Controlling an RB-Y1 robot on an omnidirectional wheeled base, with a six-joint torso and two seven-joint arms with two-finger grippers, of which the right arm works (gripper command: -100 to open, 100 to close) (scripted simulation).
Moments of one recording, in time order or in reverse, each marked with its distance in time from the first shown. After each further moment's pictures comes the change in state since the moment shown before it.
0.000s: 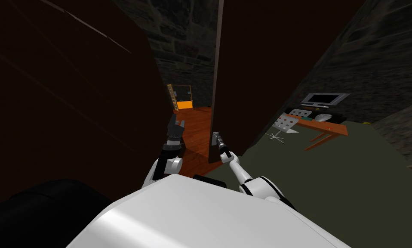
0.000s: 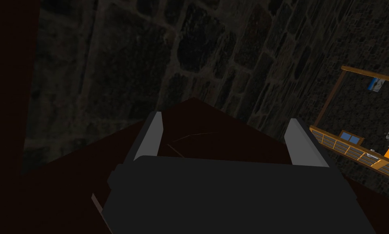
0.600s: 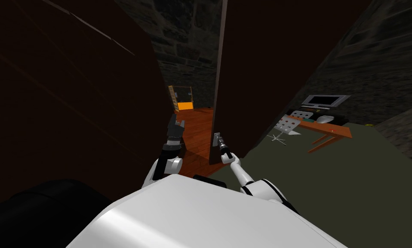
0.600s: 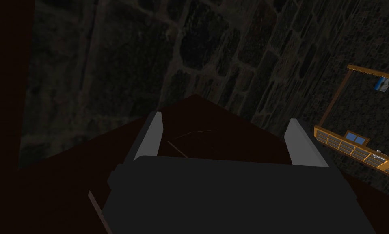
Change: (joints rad) arm 0.032 -0.009 -0.016 -0.024 -0.036 0.019 0.054
